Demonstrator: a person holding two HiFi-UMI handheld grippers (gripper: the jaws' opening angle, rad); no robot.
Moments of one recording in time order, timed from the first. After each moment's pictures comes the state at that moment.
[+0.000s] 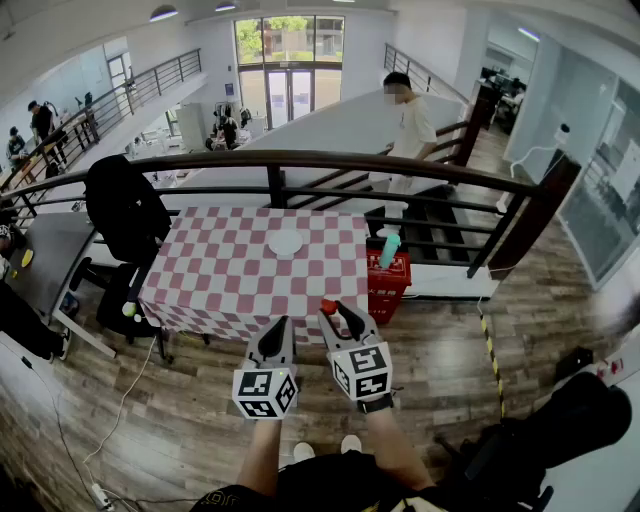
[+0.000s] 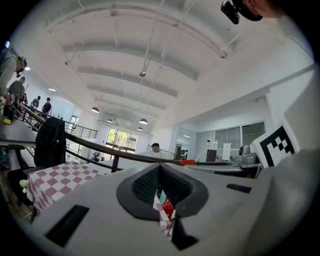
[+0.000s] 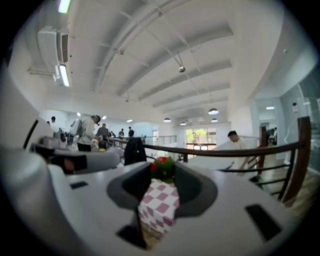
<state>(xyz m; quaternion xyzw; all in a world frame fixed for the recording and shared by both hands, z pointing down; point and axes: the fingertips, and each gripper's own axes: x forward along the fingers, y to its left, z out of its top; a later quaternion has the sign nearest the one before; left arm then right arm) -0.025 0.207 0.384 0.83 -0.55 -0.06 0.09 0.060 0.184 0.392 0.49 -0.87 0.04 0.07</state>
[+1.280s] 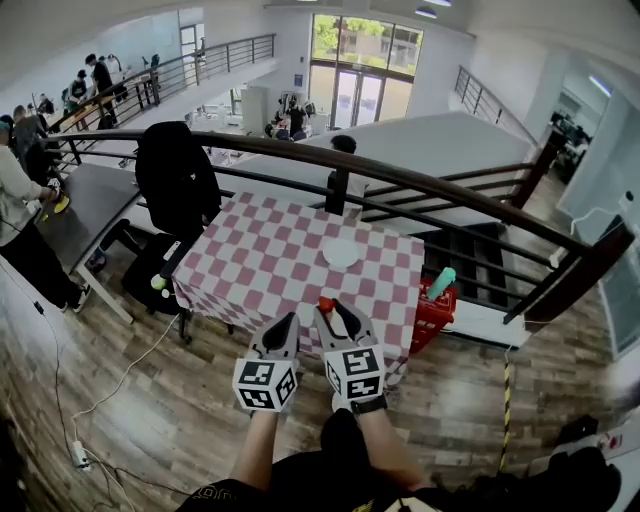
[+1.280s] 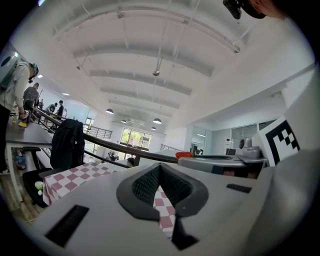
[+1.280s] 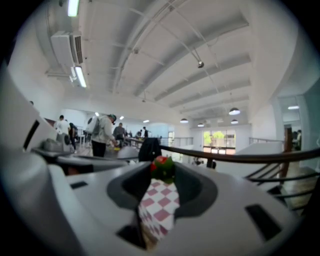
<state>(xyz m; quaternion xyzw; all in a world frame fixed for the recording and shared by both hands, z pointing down) -0.139 0.139 0.414 0.78 -0.61 -0.06 0.10 -0.079 0.111 0.405 0.41 -0.91 0.01 0.07</state>
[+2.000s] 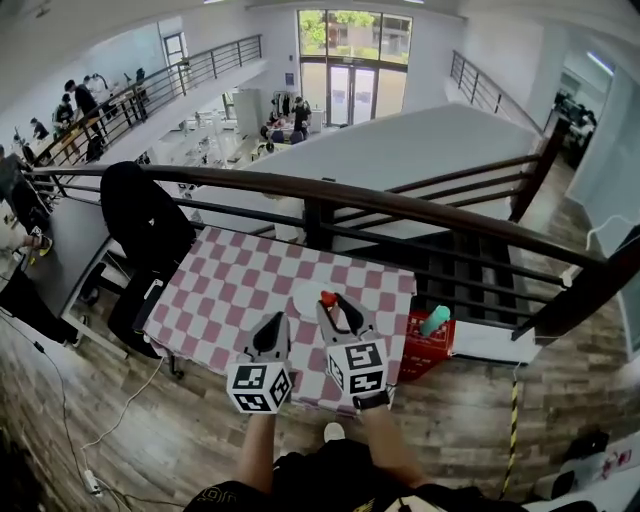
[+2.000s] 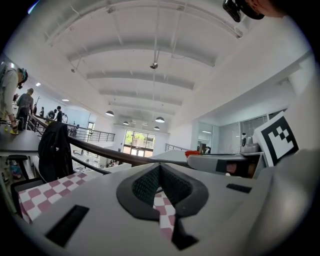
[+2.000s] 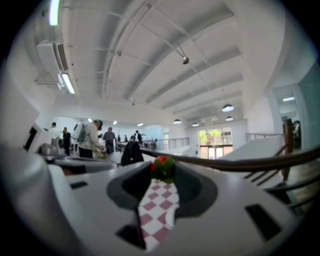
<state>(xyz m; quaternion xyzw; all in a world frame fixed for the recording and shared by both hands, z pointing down) -0.084 -0.092 0.402 0.77 -0.64 -0.03 0.08 0.003 -0.134 0.396 0.42 -0.90 0.04 0.04</state>
